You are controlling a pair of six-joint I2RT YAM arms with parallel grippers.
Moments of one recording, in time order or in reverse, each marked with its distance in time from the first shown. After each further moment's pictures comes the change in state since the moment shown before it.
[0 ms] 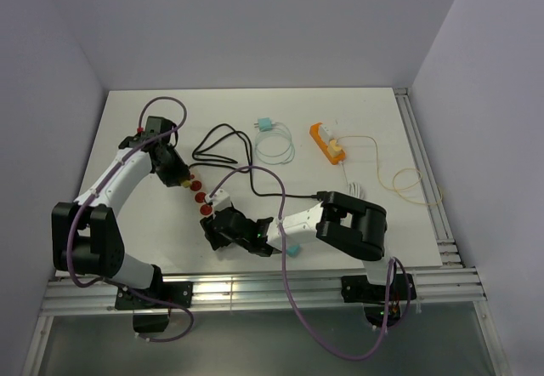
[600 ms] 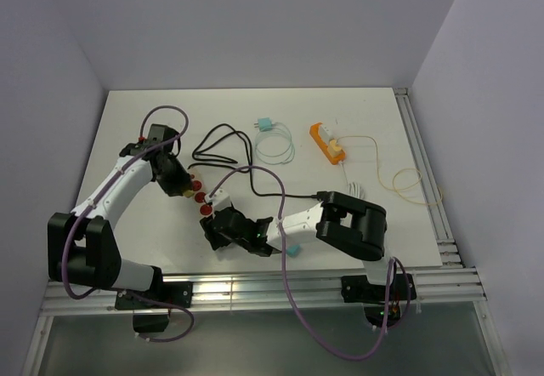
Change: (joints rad) left arm -0.045 -0.085 -0.058 -0.056 0.000 -0.058; right arm 0.000 0.001 0.005 -0.010 0.004 0.002
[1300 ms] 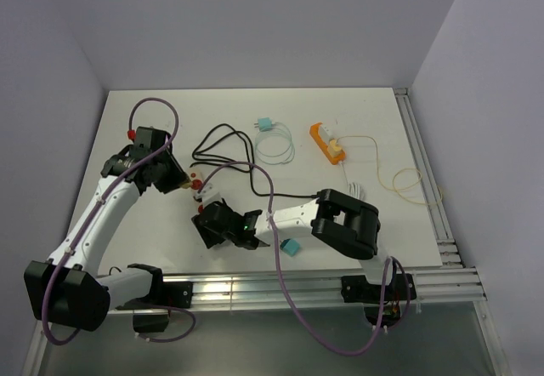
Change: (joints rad) left arm -0.033 -0.227 0.002 -0.015 -0.023 0.008; right arm -0.004 0.054 0.190 -0.254 -0.029 0.026
